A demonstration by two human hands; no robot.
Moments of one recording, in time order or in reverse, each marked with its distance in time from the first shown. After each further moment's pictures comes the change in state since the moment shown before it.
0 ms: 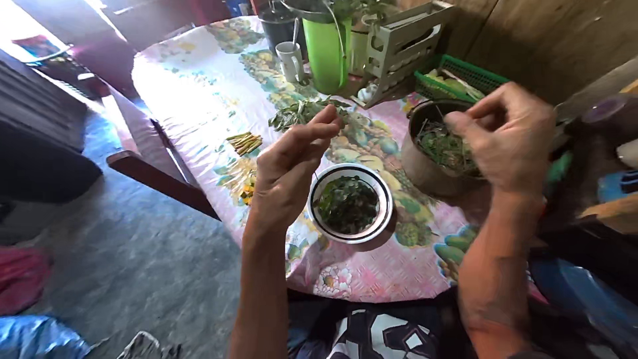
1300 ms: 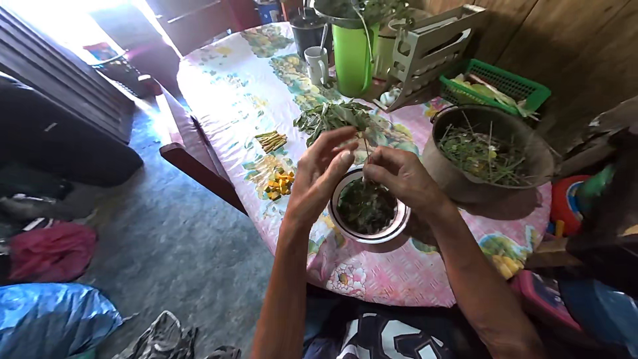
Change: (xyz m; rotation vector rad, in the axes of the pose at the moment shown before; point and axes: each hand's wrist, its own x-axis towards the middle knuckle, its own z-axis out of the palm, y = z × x) left_hand -0.016 -0.008 0.001 0.239 0.082 -0.248; right_hand -0.031 -0.047 0.108 0.851 -0.551 -0.140
